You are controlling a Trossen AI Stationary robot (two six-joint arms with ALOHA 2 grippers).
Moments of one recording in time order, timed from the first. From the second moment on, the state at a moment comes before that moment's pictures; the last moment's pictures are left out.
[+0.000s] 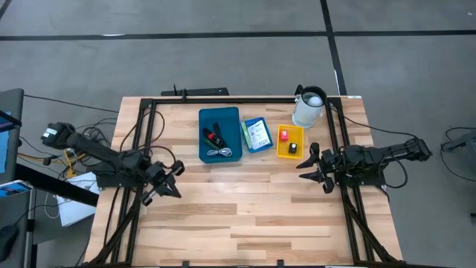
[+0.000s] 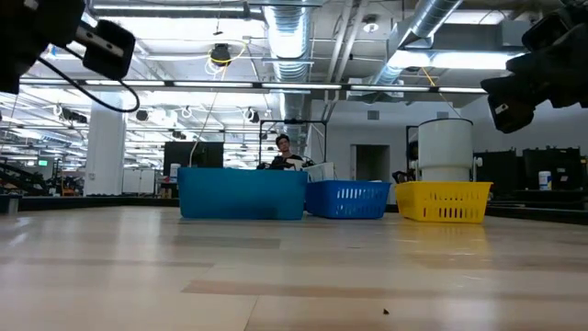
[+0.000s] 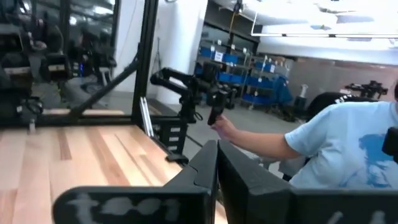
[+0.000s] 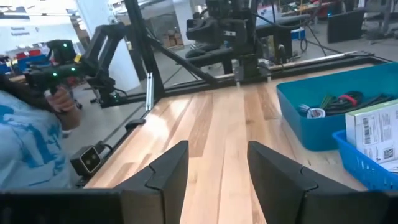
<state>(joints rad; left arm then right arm) -0.31 0.71 0.01 0.90 0.32 -0.23 0.20 0.09 0.01 0.01 -0.02 0.19</state>
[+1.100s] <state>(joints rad) -0.20 0.14 0.01 0.30 0.44 -0.18 0.20 0.09 0.01 0.01 -0.02 0.19</state>
